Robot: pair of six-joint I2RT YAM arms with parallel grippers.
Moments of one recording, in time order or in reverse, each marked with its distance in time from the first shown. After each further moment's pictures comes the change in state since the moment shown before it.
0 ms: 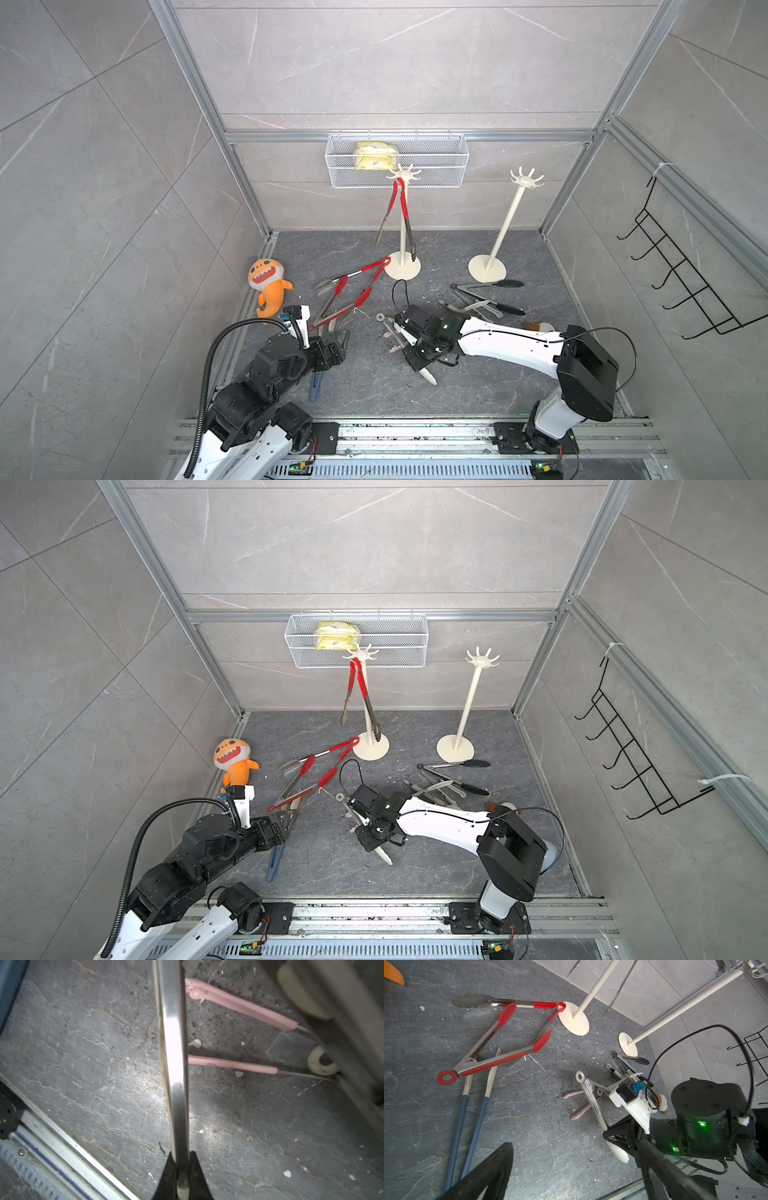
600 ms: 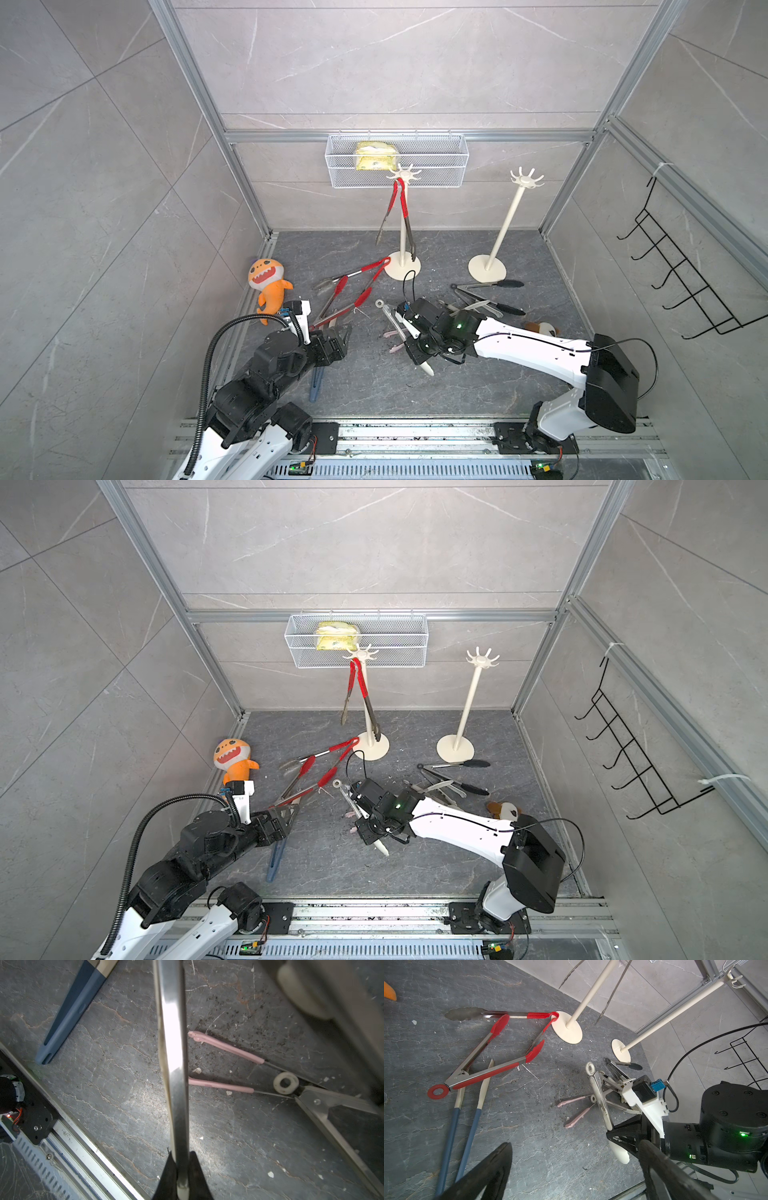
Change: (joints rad) left arm 0.000 0.019 0.017 0.046 0.003 0.013; right arm 0.001 -0.103 0.000 0.046 0.050 -0.007
